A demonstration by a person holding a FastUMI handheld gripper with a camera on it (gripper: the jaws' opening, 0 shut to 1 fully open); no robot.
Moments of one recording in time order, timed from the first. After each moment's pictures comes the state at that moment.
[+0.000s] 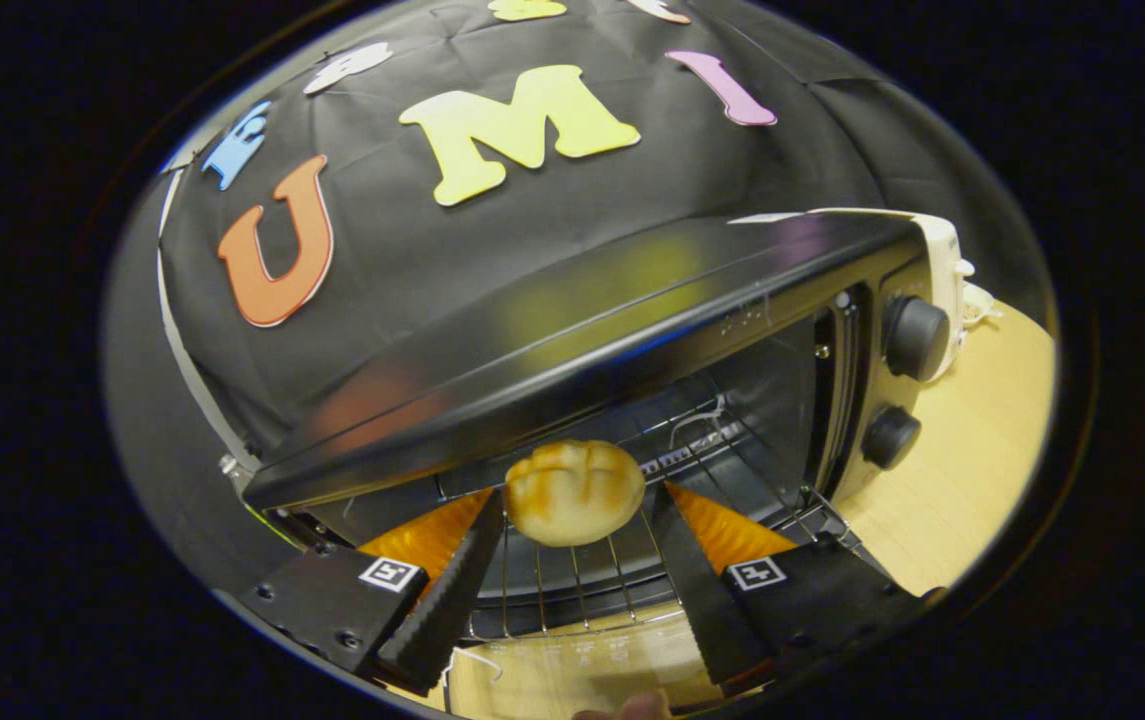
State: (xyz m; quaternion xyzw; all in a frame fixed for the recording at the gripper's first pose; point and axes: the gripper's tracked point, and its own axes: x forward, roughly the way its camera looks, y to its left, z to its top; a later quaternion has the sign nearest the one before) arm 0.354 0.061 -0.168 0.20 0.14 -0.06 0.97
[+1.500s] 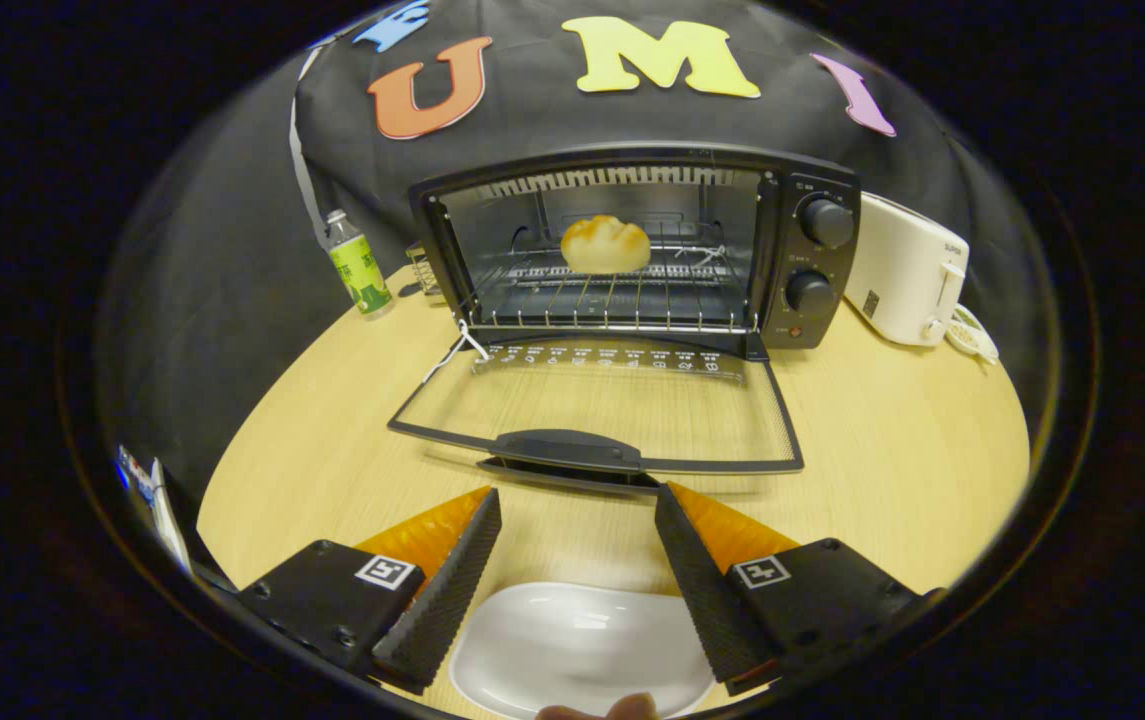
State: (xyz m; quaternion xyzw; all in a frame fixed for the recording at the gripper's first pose) arm 0.167 0.063 -0.262 0.03 0.33 0.07 0.94
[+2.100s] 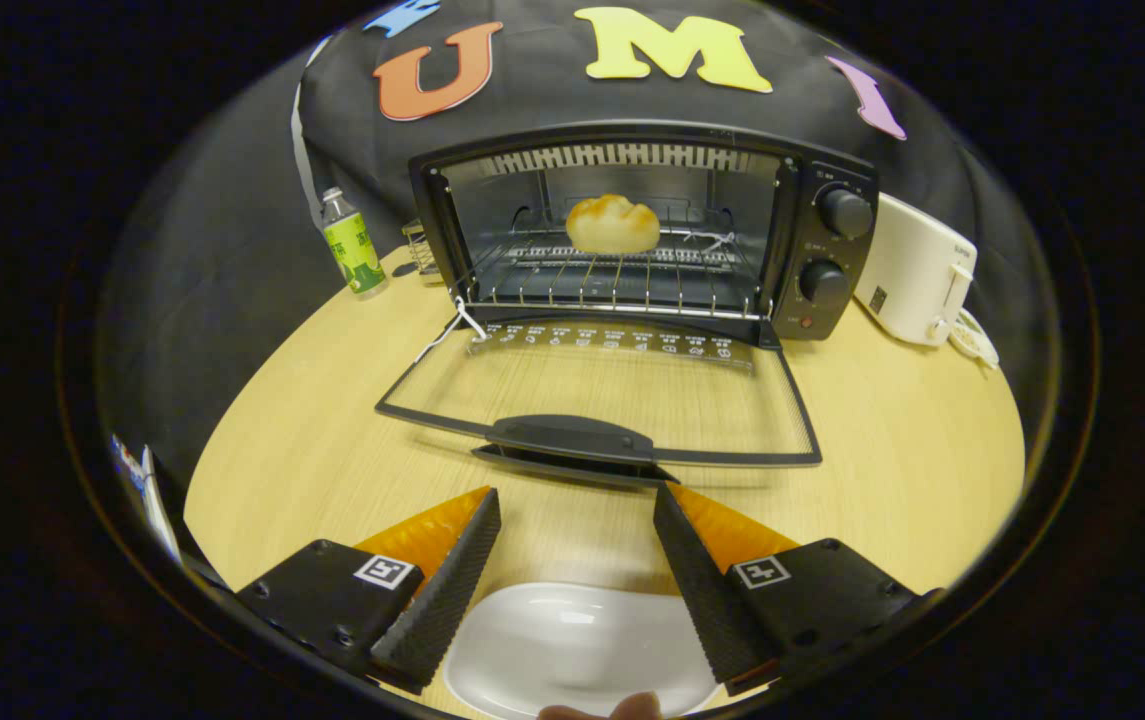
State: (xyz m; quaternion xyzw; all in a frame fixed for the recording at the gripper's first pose) arm 0.163 0.068 -0.279 0.02 0.35 0.06 0.93
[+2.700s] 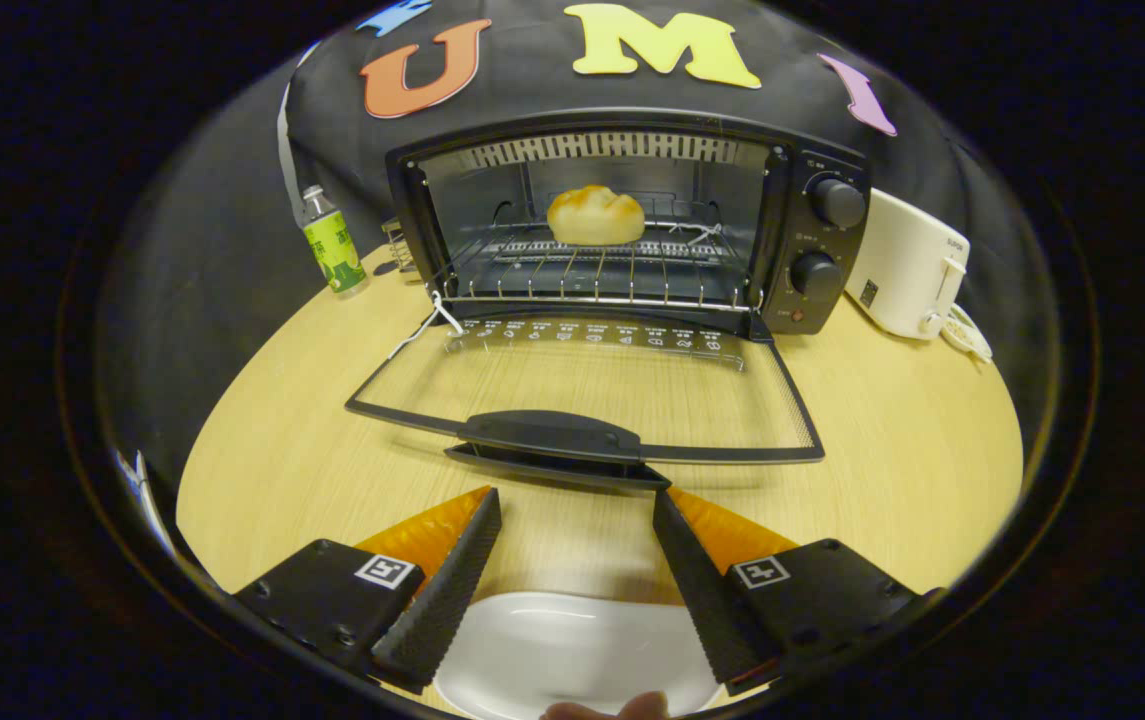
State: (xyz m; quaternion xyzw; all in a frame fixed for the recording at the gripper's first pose) arm 0.172 0.061 -0.273 0.01 0.34 0.04 0.94
